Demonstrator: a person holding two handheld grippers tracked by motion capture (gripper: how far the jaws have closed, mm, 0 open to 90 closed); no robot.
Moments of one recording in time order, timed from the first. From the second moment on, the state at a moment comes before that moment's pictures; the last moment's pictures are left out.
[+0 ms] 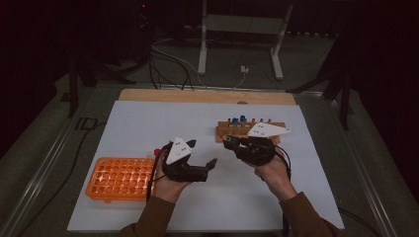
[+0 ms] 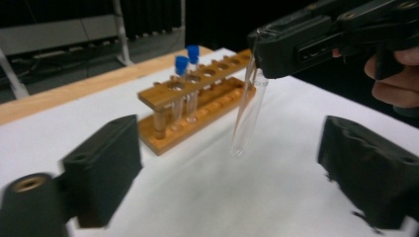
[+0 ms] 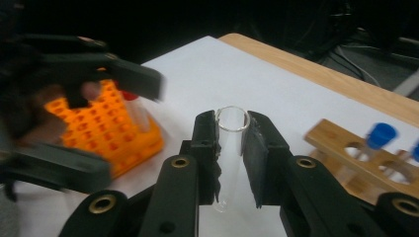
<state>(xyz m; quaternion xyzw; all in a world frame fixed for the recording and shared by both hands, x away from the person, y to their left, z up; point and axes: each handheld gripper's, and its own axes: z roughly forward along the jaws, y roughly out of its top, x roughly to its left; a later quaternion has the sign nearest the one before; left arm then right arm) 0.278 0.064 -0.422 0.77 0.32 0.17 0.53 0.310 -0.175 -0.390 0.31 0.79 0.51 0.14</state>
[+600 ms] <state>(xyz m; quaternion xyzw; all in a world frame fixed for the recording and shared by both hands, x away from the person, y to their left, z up) 0.282 0.055 -0.428 0.79 0.28 0.14 0.52 0.297 -0.156 -0.391 0.26 0.81 0.51 0.11</state>
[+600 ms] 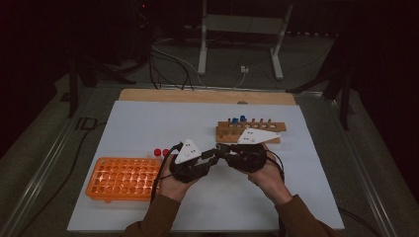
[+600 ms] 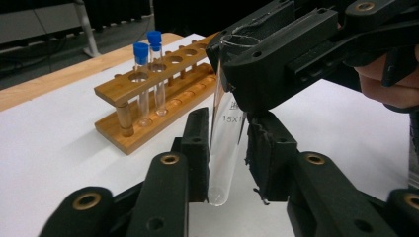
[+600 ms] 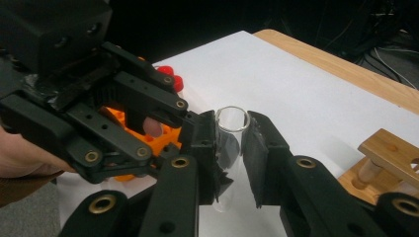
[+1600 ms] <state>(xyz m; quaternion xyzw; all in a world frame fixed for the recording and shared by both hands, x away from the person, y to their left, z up) 0.279 0.098 -0.415 0.76 0.31 0.17 0.54 0.294 -0.200 -0.414 0.33 0.78 0.48 0.23</state>
